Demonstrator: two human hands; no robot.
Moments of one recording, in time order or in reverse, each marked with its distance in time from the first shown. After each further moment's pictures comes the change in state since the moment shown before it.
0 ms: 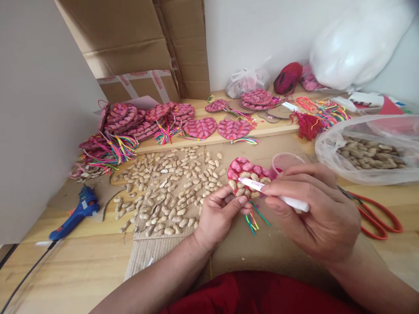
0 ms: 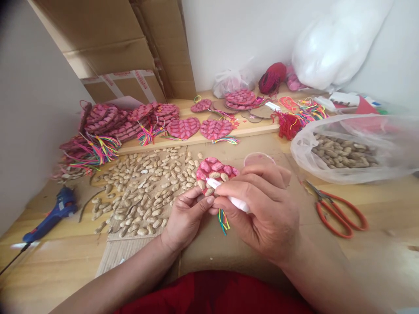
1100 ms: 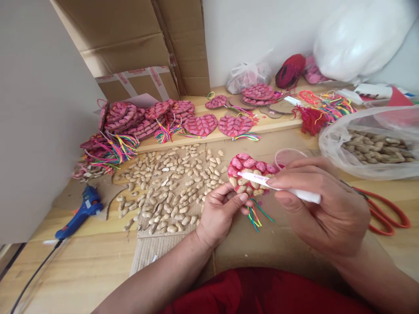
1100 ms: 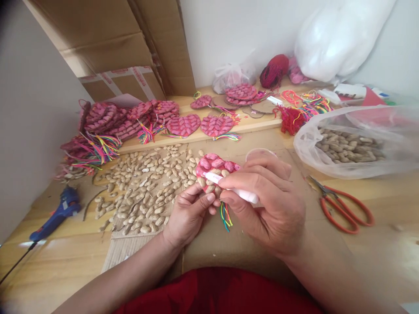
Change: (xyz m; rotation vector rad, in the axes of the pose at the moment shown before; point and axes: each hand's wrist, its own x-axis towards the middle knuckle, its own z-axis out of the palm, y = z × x) left_hand 0.001 0.000 -0.002 -0.050 -0.028 0.016; right_hand 0.003 0.005 0.004 0.128 0.044 0.018
